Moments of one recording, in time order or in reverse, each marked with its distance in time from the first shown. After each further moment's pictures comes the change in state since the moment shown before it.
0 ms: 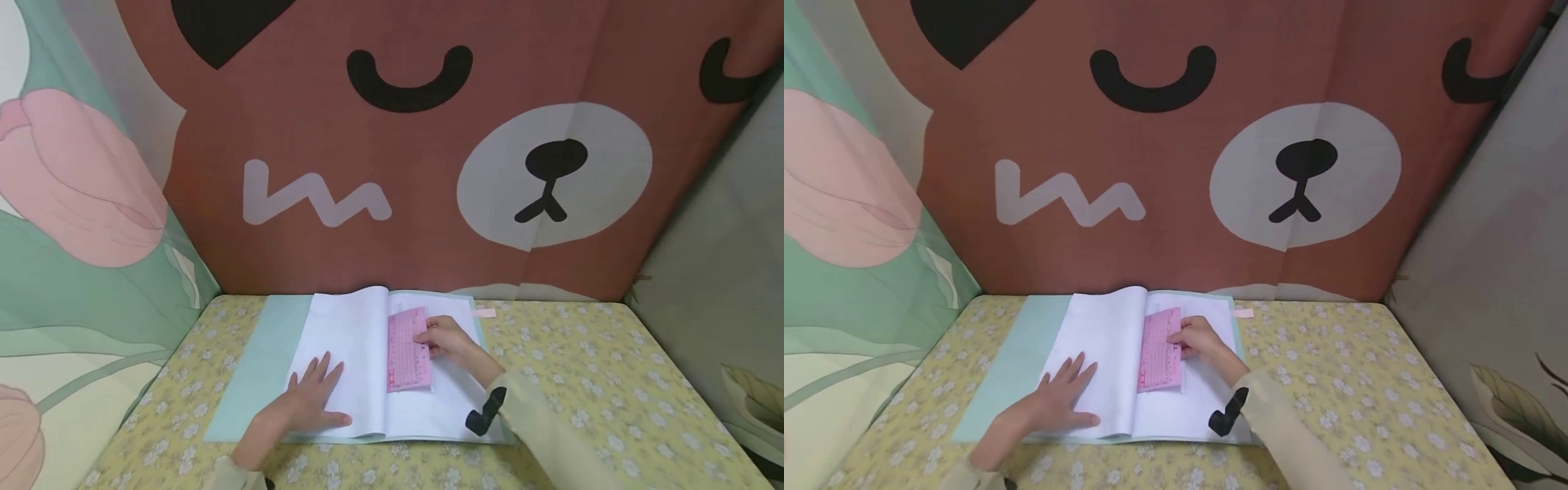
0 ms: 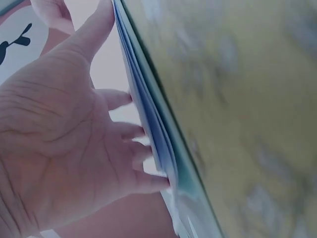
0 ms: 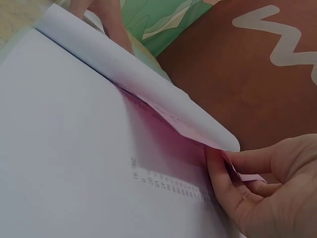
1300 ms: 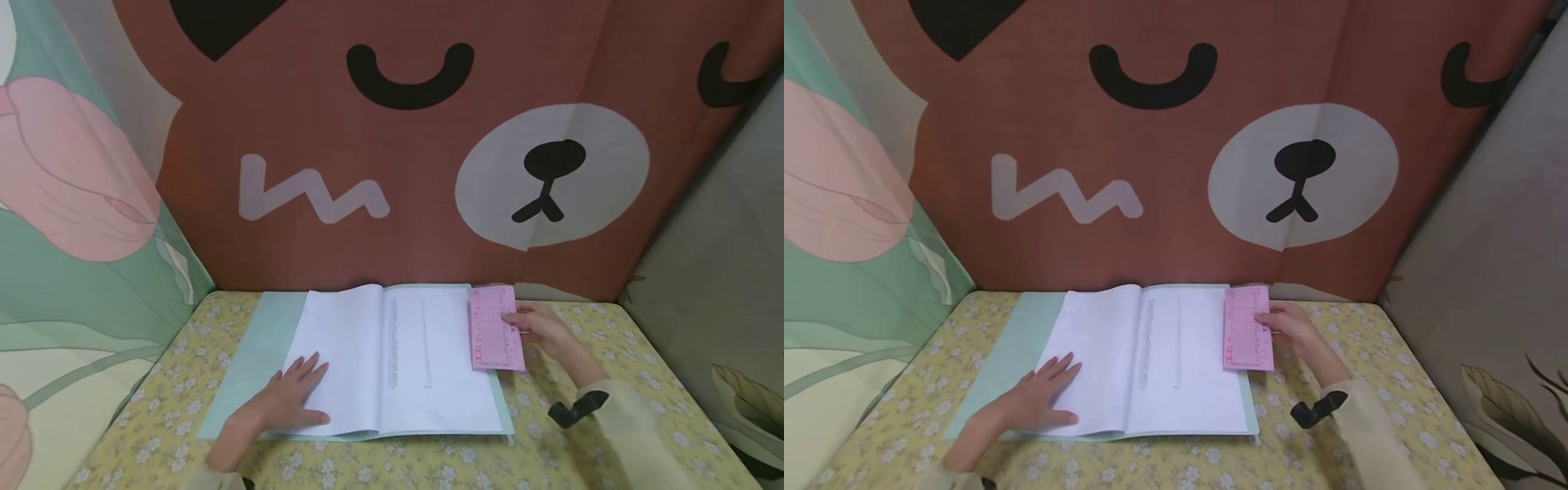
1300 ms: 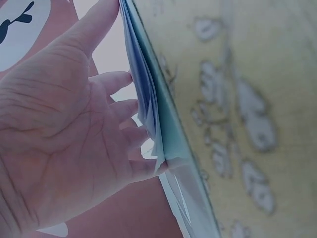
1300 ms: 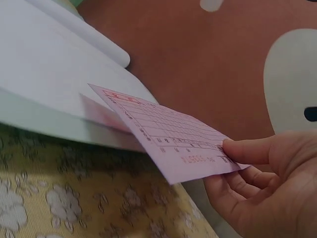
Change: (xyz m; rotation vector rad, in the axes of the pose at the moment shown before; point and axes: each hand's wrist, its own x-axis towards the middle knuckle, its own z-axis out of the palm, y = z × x) left_hand -0.008 -0.028 -0.009 -0.014 -0.017 0.058; right_hand -0.050 0.006 -0.164 -0.051 0.048 -0.111
